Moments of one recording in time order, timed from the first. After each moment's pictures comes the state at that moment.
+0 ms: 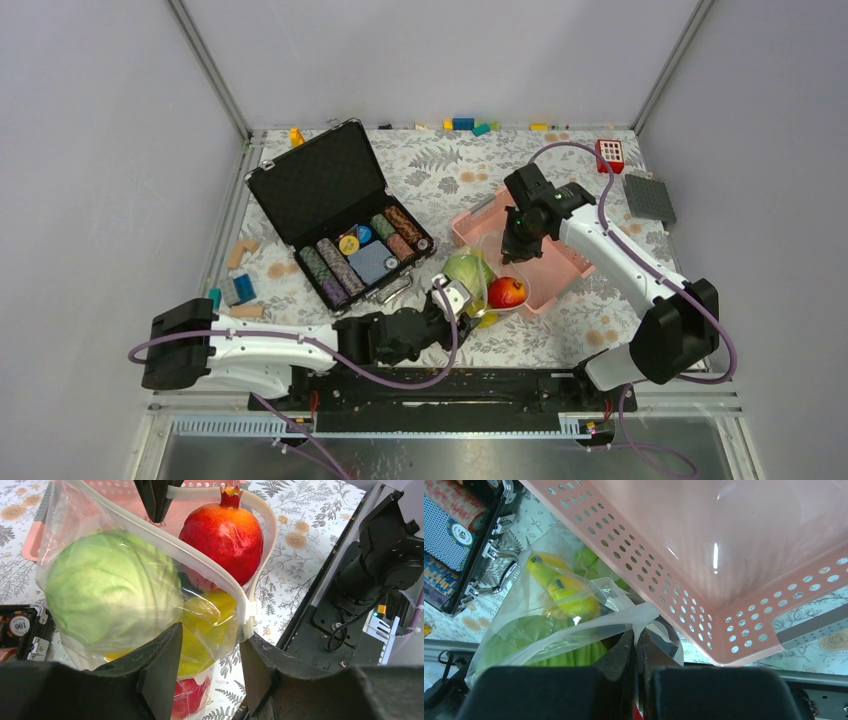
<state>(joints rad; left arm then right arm) -1.42 1.19 0.61 0.32 -0.43 -0.18 0.49 1.46 1.27 -1.03 -0.01 0.67</state>
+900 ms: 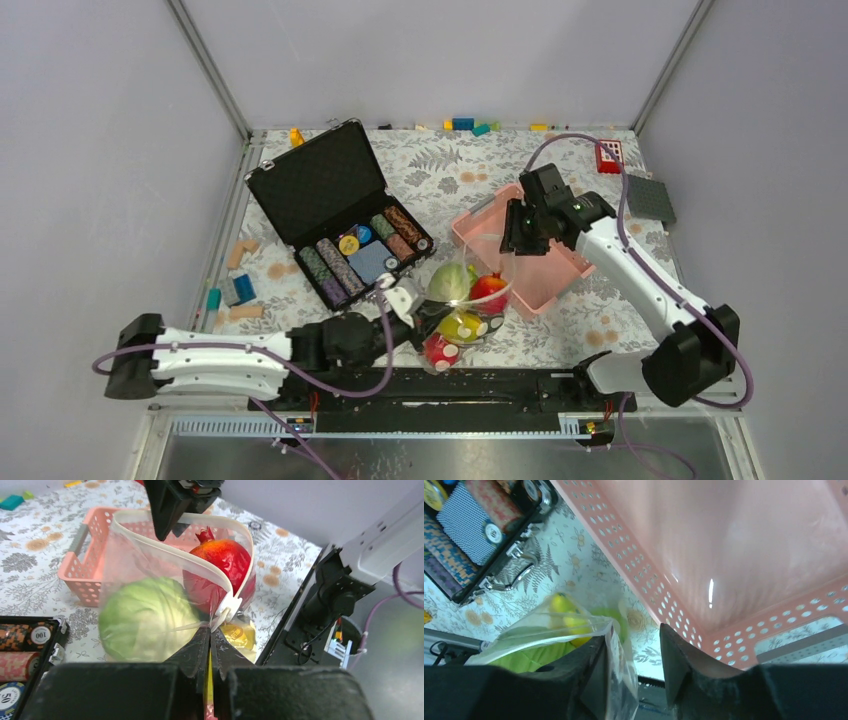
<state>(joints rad) -1.46 0.91 0.49 0.37 -0.46 -0.18 0.46 1.37 1.22 -0.94 -0.04 0.55</state>
